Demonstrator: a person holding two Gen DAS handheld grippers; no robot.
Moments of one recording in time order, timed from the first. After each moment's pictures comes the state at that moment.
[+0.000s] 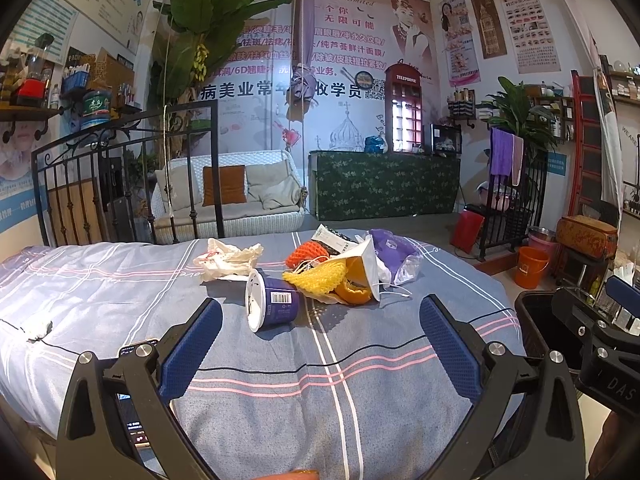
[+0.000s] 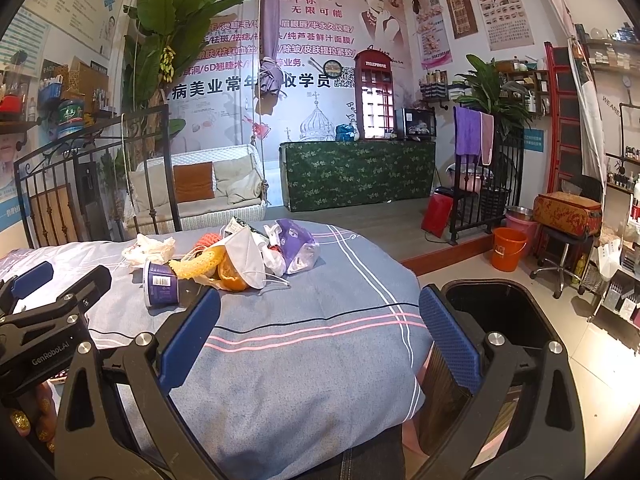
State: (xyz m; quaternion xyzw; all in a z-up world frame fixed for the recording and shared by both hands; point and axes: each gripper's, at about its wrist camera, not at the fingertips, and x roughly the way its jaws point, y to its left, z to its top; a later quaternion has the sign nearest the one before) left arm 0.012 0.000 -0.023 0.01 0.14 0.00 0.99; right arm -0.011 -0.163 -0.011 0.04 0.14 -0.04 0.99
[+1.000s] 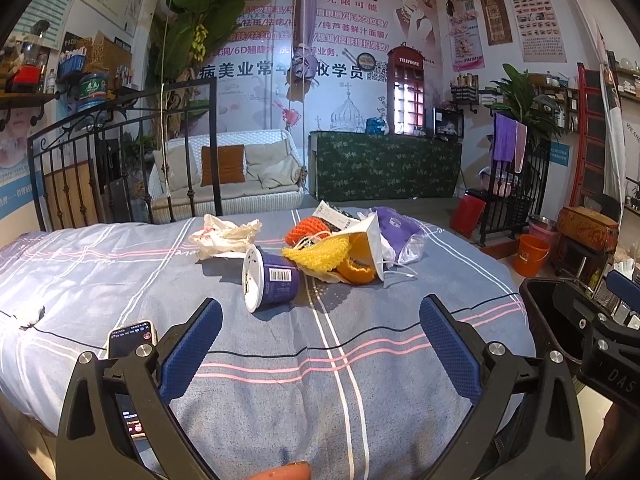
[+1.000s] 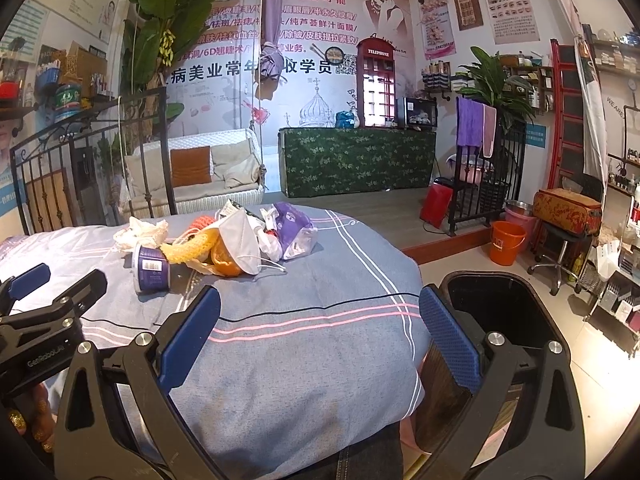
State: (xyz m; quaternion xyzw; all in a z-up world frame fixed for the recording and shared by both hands) left arm 0.023 0.002 -0.049 0.00 0.19 -0.01 0.98; right arm 0.008 -0.160 -0.024 0.02 0.17 -0.04 0.98
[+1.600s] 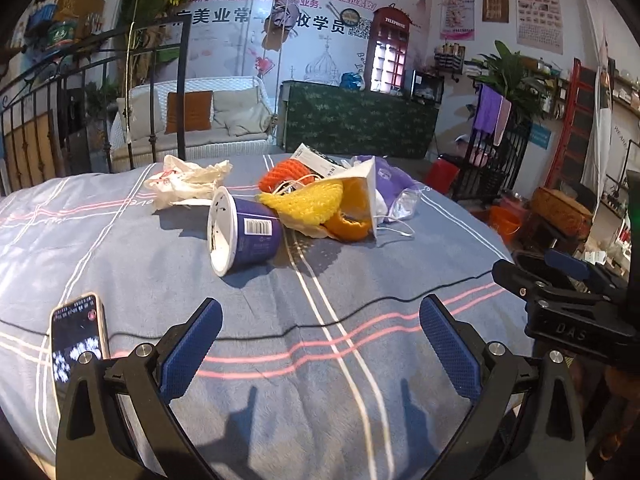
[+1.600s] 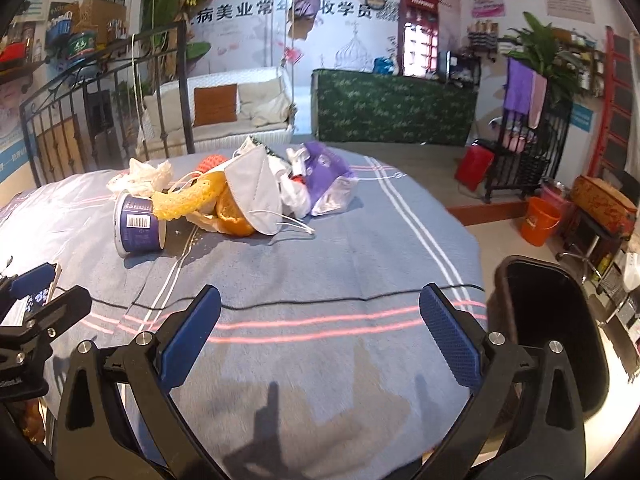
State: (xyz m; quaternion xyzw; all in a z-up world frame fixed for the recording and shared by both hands) left arm 0.066 0.034 -0.064 -0.02 0.27 -0.08 0.96; right arm 0.110 -0.143 -0.057 -0.01 0.28 0.02 0.96
